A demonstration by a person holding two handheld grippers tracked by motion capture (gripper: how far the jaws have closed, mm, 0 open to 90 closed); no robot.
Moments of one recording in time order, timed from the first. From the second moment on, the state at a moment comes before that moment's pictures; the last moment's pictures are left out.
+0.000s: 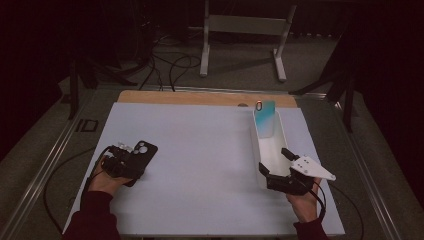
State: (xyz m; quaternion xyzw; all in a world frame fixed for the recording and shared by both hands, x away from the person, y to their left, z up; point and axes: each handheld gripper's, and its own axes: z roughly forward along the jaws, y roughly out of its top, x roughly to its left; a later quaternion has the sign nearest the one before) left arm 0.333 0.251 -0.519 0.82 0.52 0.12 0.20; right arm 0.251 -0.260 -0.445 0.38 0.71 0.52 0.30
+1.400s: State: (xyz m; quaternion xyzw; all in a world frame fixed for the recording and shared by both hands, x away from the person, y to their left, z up) left arm 0.320 0.228 -0.483 0.81 0.49 0.18 0.27; right arm 0.254 -0.263 -0.442 0.39 0.70 0.52 0.29
